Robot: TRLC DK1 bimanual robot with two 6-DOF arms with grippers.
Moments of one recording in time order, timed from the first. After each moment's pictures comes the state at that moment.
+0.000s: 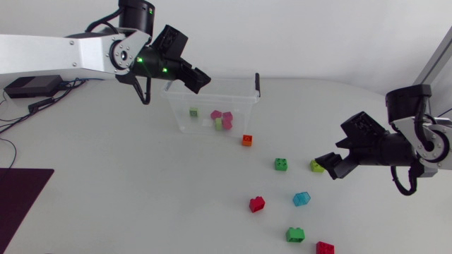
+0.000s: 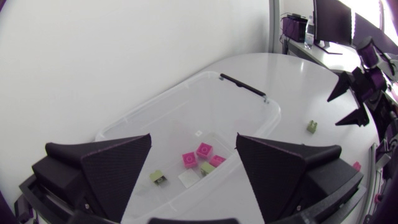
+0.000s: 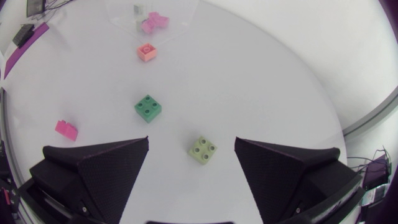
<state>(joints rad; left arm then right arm) -0.32 1.86 1.48 -0.16 0.30 0.37 -0.04 1.33 0.67 -0.25 -0.24 -0.56</state>
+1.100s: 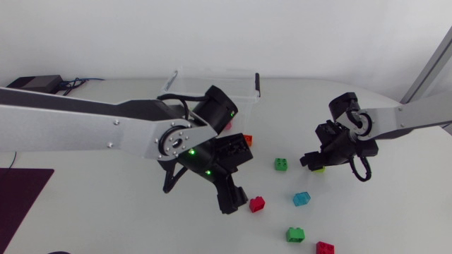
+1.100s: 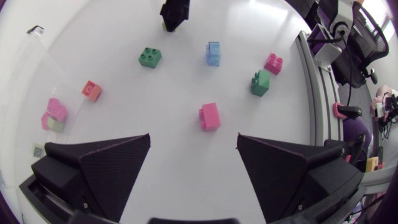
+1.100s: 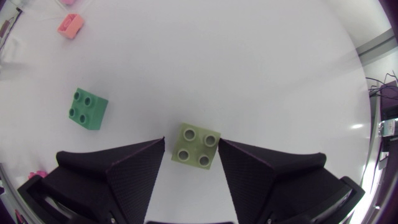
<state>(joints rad) -0.79 1.77 1.14 -0.45 0.27 0.49 0.04 1.83 0.94 -0.35 0.02 -0.16</state>
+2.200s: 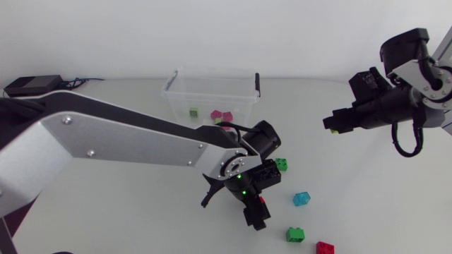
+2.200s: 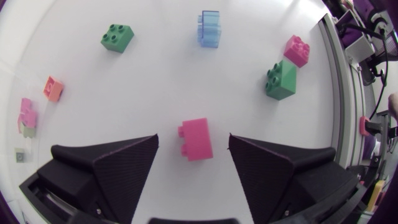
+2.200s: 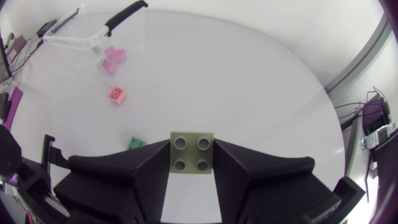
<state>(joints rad) -0.93 2.06 1.31 -0.47 0.14 0.37 0.05 1.39 1.02 -0.54 -0.04 -0.16</state>
